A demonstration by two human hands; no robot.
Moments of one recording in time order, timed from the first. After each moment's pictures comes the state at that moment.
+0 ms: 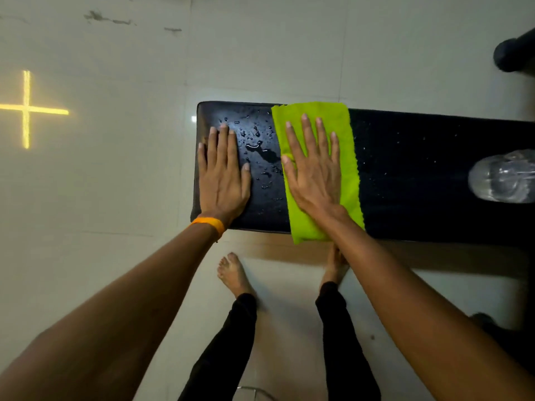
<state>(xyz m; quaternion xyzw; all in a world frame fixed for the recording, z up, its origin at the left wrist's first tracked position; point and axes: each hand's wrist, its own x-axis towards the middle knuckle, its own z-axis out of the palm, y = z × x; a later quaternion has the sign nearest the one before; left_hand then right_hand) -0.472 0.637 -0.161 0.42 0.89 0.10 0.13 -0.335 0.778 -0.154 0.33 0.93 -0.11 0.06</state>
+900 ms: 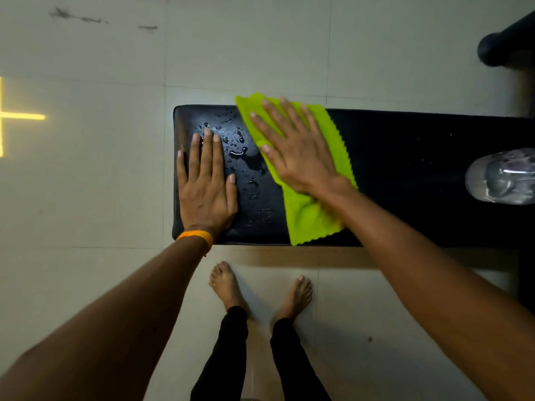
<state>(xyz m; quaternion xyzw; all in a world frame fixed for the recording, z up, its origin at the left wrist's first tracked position) -0.470 0.634 -0.179 0.44 0.89 0.08 0.05 -0.368 0.821 -0.157 0.20 0.97 -0.09 0.07</state>
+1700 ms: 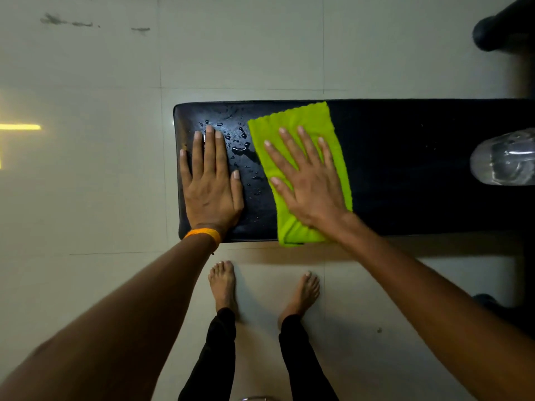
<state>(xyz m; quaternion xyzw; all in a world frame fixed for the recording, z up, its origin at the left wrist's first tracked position) -0.470 0.634 -0.180 0.44 0.89 0.08 0.06 -0.318 0.771 -0.157 0.26 0.96 -0.09 0.07</state>
